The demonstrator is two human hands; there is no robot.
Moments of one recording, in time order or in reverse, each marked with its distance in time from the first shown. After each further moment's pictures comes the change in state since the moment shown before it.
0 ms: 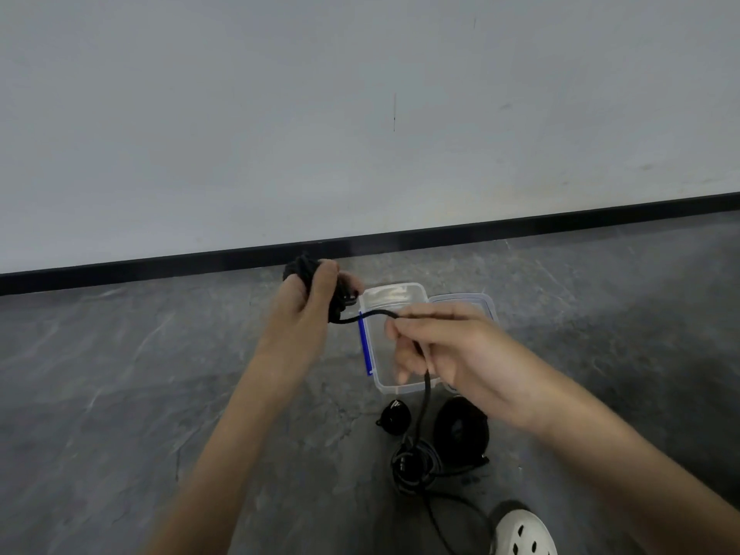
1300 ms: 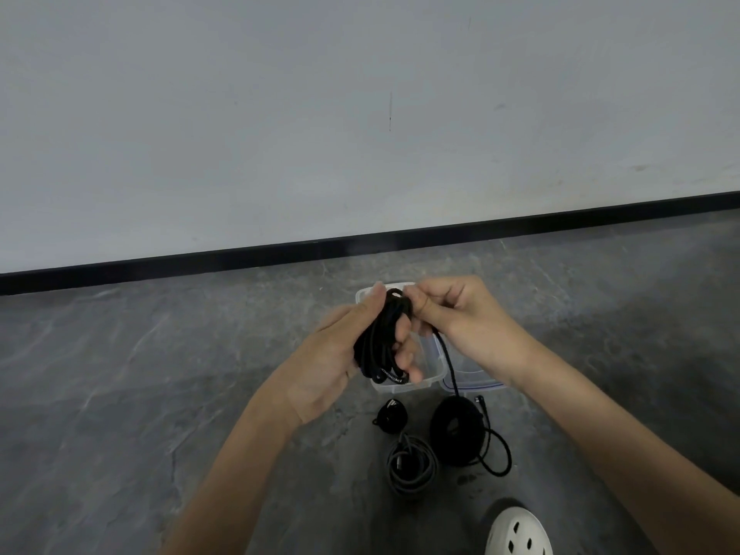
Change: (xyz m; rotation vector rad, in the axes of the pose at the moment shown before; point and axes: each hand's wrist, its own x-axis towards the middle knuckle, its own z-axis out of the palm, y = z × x) left_hand -0.017 0.008 0.014 -0.365 -0.659 -0.233; right_hand 0.024 0.007 -0.028 -0.338 0.194 -0.206
